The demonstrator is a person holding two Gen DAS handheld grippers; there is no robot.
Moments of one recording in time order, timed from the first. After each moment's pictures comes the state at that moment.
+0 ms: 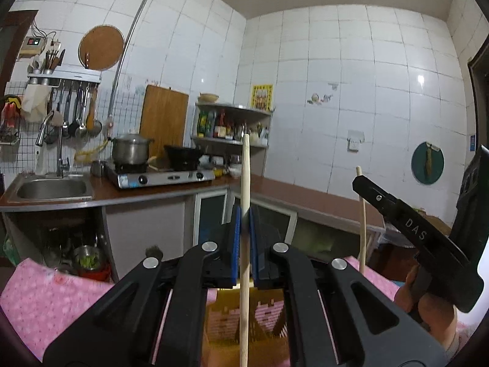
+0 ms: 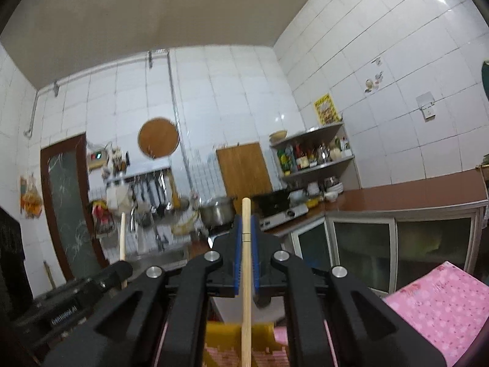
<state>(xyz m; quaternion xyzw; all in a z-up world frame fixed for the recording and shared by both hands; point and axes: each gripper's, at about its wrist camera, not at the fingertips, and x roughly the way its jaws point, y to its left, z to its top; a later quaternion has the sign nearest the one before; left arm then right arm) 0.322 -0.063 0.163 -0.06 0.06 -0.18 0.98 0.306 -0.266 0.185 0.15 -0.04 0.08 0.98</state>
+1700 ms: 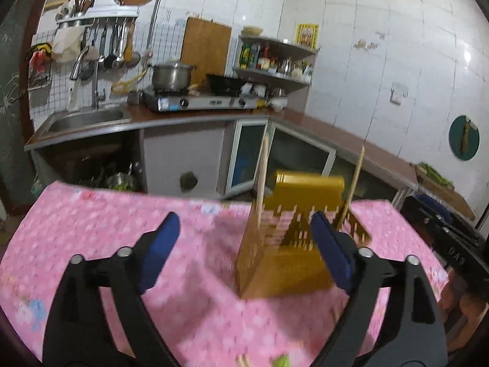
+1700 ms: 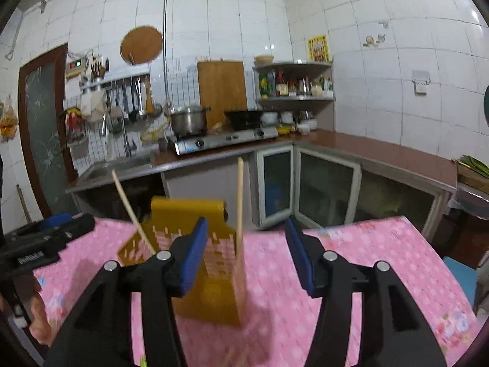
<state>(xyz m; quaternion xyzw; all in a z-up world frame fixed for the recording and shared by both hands) 0.304 -0.027 0.086 -0.06 0.25 -0.09 0.96 0.284 -0.266 0.104 0.04 0.18 0.03 0.98</state>
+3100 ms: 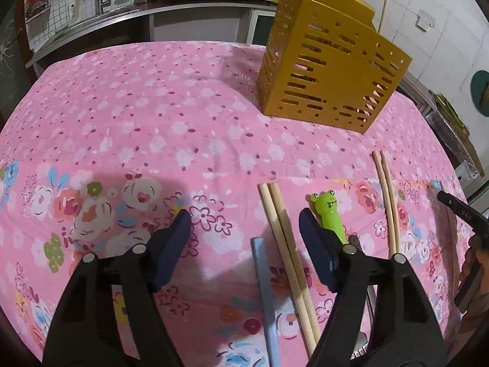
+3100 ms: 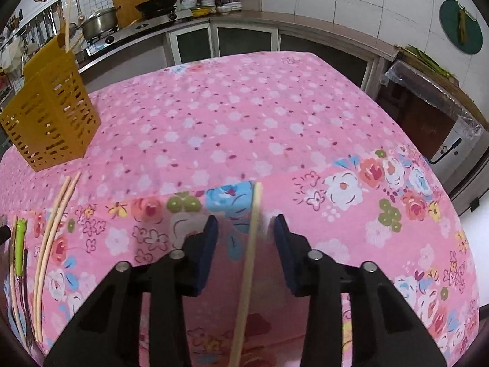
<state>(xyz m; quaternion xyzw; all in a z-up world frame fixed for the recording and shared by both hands) 0.253 -0.029 -0.049 -0.05 0.46 -0.07 0.88 0.236 -0.416 -0.056 0.07 0.44 -0.10 0.89</state>
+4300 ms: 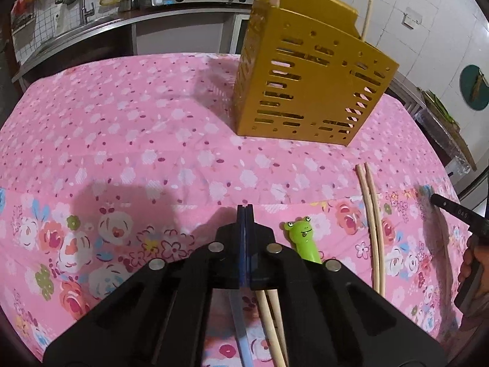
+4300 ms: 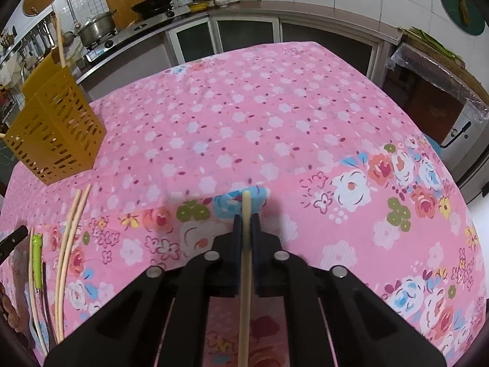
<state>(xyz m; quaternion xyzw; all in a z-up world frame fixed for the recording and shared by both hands) 0.271 -0.047 -0.038 -0.04 0.45 -0.10 0.89 0.245 -0.423 -0.050 0.11 0.46 -0.08 0.88</state>
